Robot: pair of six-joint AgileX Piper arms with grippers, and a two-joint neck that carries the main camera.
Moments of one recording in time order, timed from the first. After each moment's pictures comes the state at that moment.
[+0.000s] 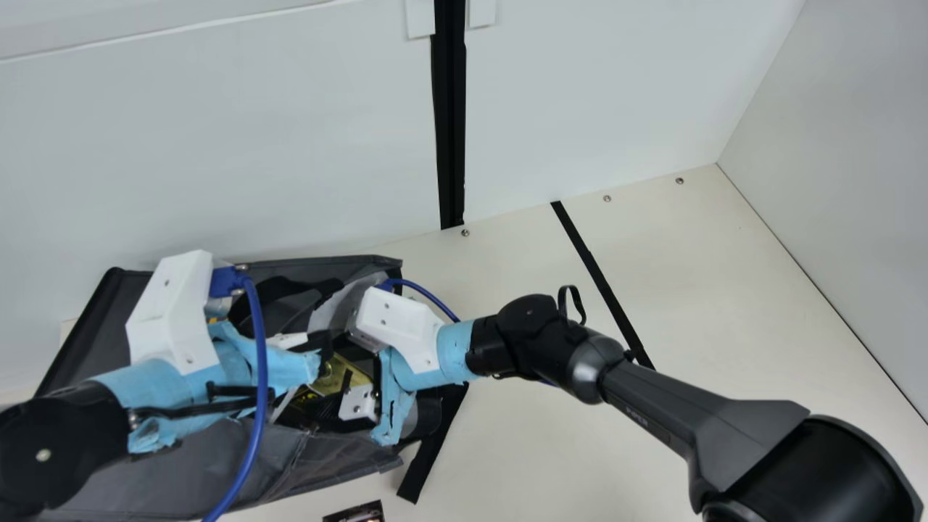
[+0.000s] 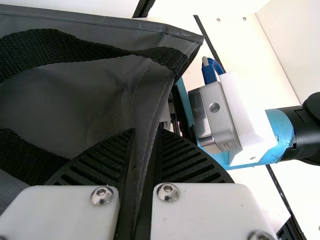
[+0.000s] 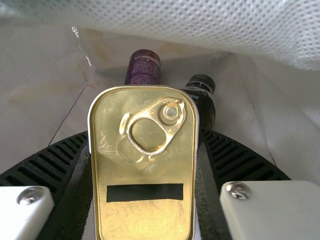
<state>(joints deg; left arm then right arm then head) -29.0 89.9 -81.9 -28.4 45.4 1.2 17.5 105.0 -66.1 86.9 46.8 -107.1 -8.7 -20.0</state>
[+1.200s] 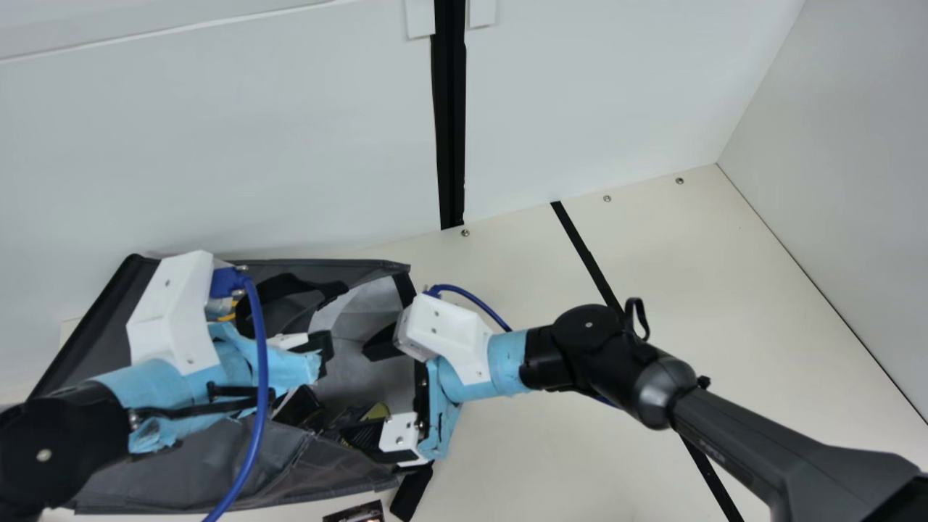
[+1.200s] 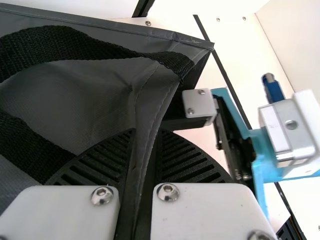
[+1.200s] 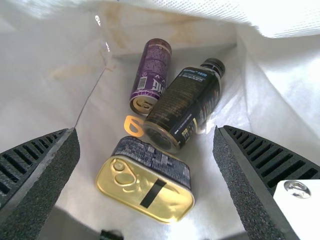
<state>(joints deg) -29.0 89.9 -81.9 -28.4 45.4 1.2 10.8 94.5 -56.5 82.7 50.5 -104.7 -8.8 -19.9</state>
